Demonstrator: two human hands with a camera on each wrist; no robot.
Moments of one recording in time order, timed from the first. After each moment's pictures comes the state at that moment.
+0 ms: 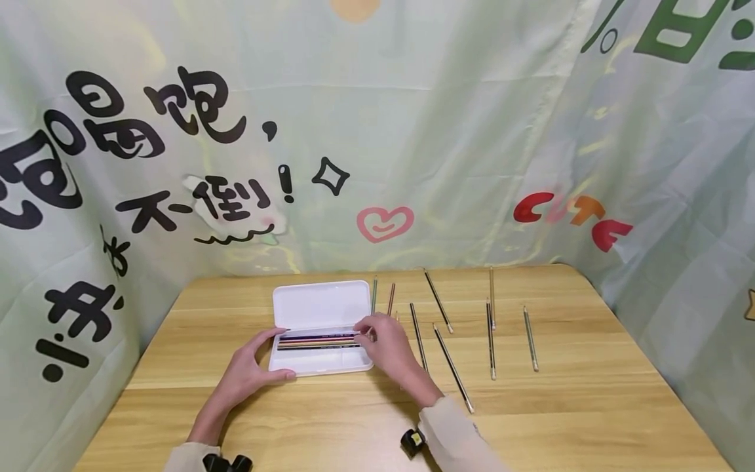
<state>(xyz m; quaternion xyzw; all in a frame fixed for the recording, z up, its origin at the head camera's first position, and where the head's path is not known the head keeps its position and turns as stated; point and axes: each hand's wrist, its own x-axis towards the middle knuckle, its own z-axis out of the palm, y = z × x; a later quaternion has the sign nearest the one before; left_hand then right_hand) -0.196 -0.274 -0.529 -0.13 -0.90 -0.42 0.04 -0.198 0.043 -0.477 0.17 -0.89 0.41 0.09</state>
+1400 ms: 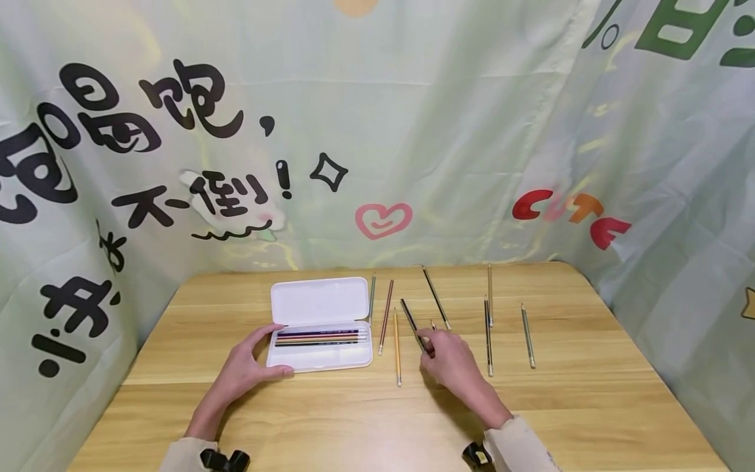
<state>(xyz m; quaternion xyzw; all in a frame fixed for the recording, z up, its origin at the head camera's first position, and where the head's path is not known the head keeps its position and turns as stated) -0.194 -0.274 -0.526 -0.14 -0.90 -0.42 0.04 -0.164 0.139 -0.478 0.08 -0.95 0.32 0.02</state>
